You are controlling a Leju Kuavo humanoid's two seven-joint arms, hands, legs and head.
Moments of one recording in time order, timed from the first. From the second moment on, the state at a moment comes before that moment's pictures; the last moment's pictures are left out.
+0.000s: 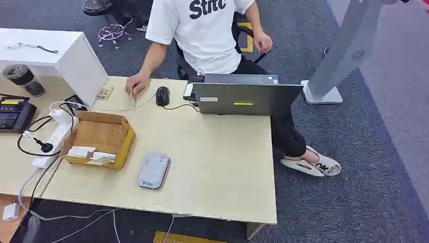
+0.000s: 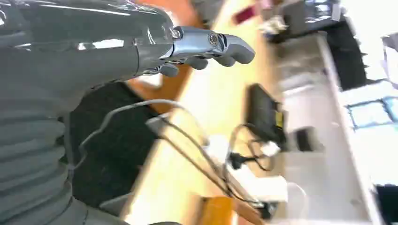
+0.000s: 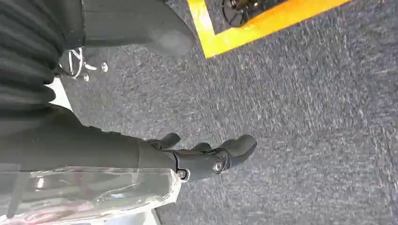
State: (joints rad) left arm 0.21 -0.32 0.81 -1.67 -0.21 0.12 -0.53; right arm -0.01 0.11 0.28 -0.17 -0.35 -0.47 -0.22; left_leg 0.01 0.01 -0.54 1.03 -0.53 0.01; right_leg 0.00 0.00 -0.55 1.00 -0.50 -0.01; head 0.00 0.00
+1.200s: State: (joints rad) left arm -0.40 0.23 0.19 -1.19 -1.00 0.50 -0.06; right arm -0.04 0.06 0.37 -0.16 -0.29 -0.43 0.11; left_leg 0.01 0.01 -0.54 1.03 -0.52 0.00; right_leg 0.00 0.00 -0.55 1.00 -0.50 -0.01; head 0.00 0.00
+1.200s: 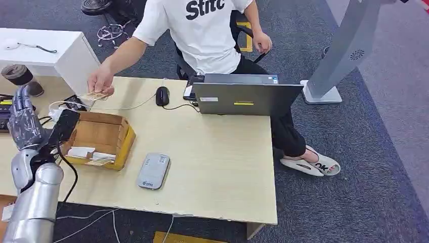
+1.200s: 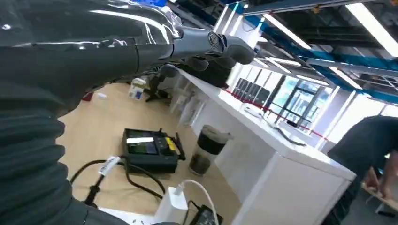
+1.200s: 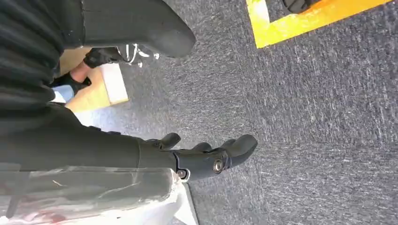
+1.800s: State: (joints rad) left arm -0.47 0.19 0.05 -1.08 -1.11 0.52 -0.03; right arm -0.04 0.06 0.37 -0.16 -0.29 -0.43 0.08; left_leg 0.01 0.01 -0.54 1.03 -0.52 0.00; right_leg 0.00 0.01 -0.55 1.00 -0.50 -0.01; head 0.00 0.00
